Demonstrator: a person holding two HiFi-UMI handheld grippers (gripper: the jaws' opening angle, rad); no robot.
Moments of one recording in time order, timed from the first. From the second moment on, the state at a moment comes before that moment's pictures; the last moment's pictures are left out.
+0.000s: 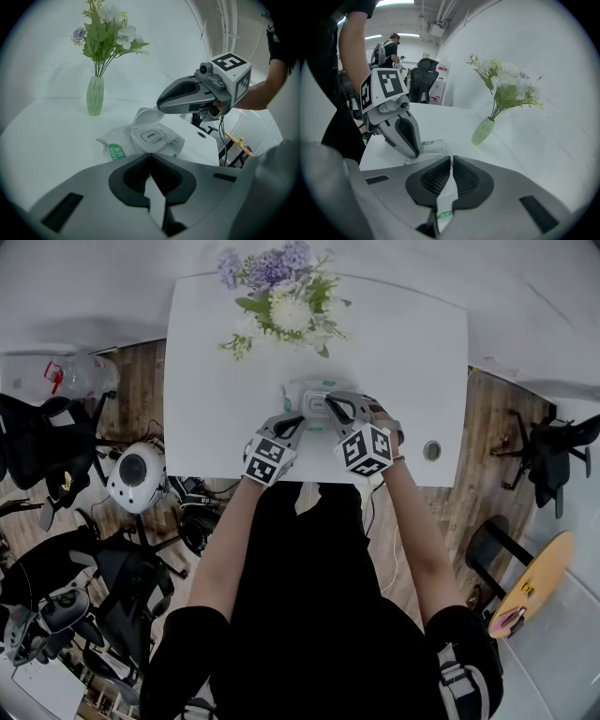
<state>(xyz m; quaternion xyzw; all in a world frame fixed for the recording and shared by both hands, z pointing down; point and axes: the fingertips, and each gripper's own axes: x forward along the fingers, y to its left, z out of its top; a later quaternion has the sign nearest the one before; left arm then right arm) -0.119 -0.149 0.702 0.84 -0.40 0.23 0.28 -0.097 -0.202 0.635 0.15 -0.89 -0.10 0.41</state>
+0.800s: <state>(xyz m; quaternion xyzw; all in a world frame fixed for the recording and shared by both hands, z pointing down) -0.120 -0.149 0.702 0.84 -0.40 0.22 0.29 -0.103 -0.242 0.639 0.18 -0.90 -0.05 0.40</state>
